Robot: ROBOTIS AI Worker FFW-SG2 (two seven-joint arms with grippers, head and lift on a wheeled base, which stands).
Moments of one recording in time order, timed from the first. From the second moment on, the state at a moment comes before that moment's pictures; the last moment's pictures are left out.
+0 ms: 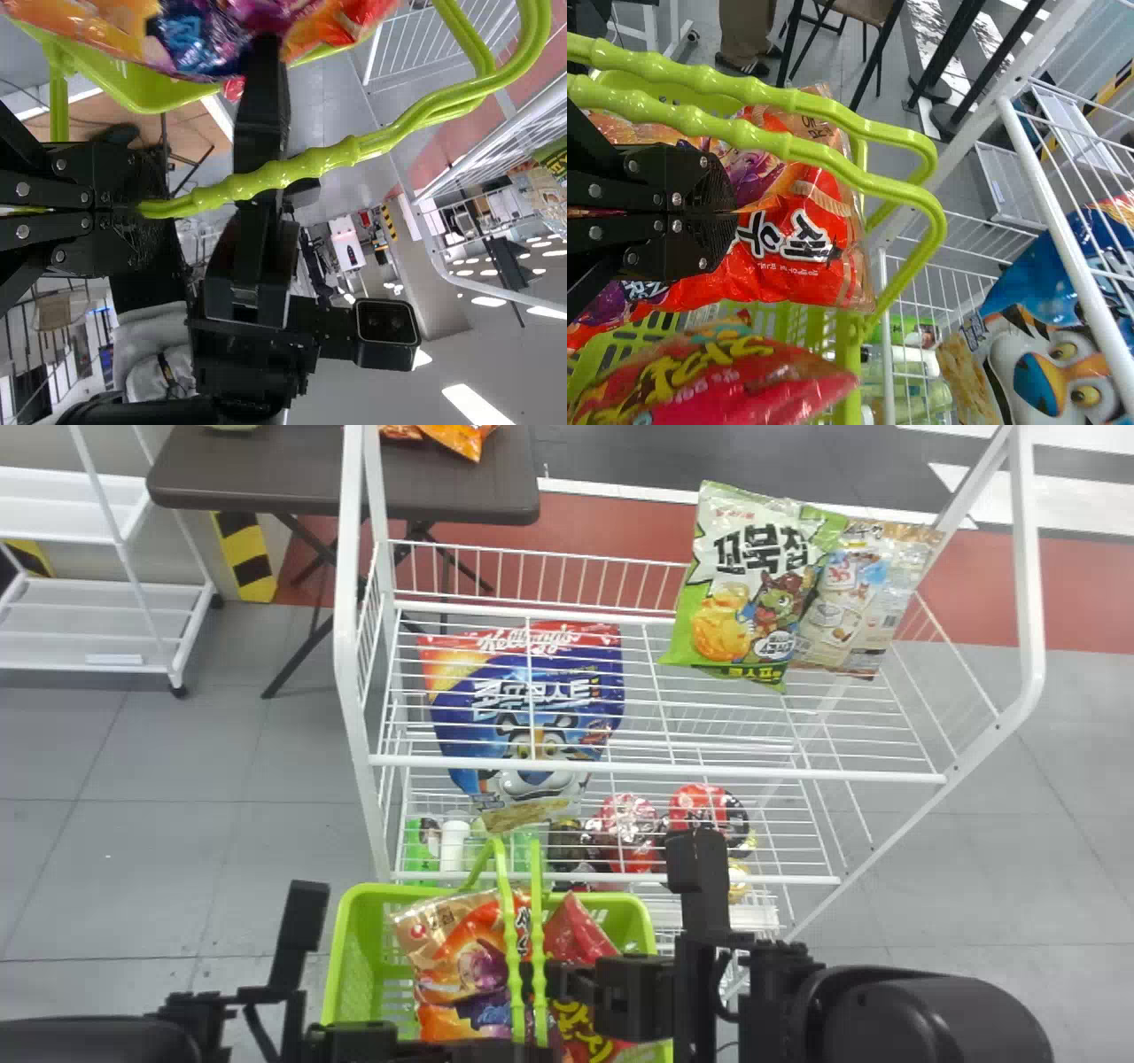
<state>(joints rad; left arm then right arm) 0.26 0.08 -0.08 -1.80 0.23 1.20 -1.19 0.32 -0.10 0.05 -2.04 -0.58 1.22 0.18</state>
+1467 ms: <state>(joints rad) 0.26 0.08 -0.09 -1.80 0.22 1.22 -1.18 -0.04 -0.12 -0.01 -1.67 -0.22 0.26 -0.15</state>
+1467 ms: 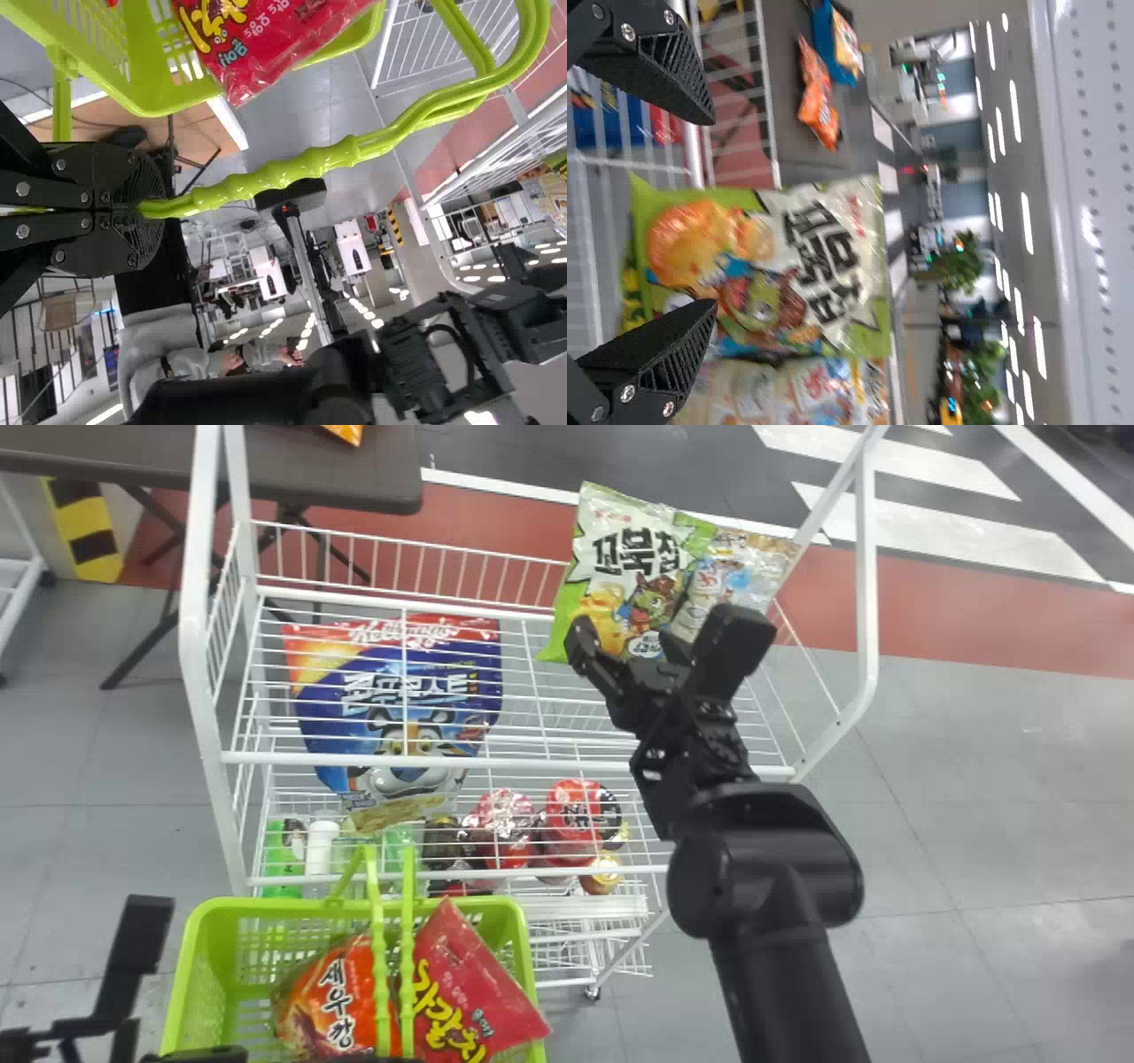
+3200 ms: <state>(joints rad) 0.25 0.09 -0.08 -1.79 0.22 1.22 -1.18 -0.12 -0.15 -0.09 -1.68 -0.23 0.58 0.08</state>
